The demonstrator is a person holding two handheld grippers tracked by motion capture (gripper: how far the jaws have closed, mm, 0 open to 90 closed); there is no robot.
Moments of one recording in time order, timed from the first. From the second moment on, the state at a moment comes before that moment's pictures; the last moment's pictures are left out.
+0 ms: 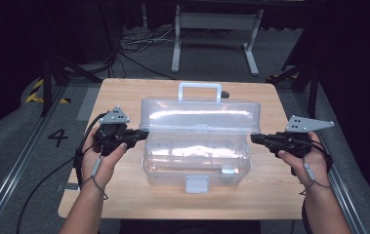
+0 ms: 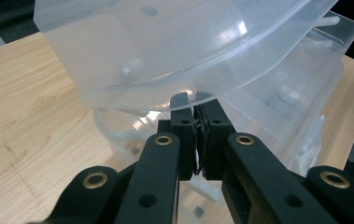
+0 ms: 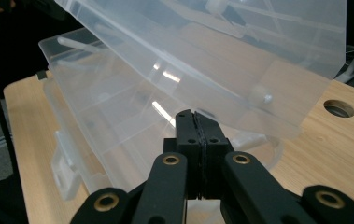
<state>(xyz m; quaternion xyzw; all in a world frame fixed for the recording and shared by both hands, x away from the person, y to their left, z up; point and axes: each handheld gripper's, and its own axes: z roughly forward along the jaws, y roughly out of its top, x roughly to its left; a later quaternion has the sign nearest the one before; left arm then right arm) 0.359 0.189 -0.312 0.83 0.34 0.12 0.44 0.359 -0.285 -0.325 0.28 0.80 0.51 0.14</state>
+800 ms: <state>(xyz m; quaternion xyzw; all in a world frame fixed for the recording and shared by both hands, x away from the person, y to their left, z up) 0.360 0.190 -0.317 0.86 0.34 0.07 0.38 0.354 -0.292 -0.329 0.29 0.82 0.47 0.12</state>
